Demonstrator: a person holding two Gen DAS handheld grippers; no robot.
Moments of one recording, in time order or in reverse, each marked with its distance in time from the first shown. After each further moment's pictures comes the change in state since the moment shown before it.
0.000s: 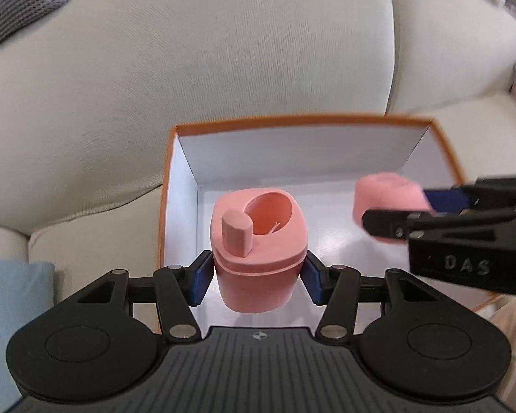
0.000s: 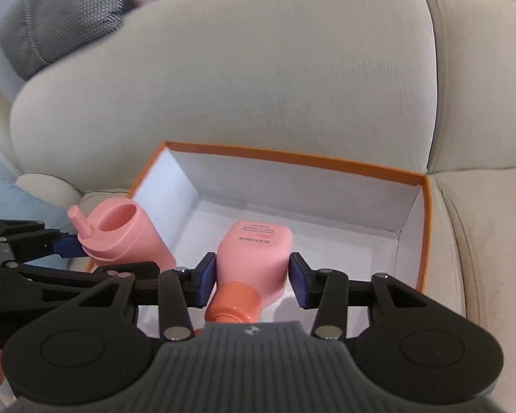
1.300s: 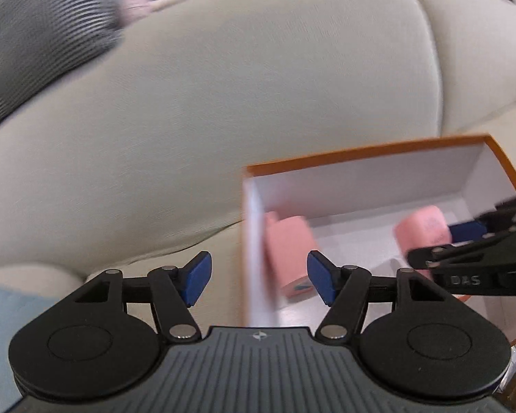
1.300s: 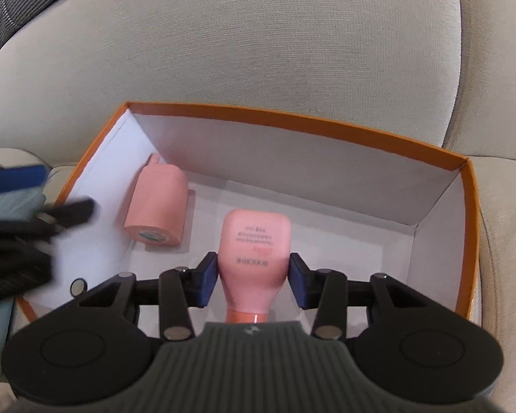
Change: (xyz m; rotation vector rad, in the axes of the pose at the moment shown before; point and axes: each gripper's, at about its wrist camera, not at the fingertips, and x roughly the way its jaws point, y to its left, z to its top) left arm -0.021 0.049 -0.031 0.083 -0.191 0.163; right arm 0.047 -0.001 -0.002 -0.024 0.070 -0.056
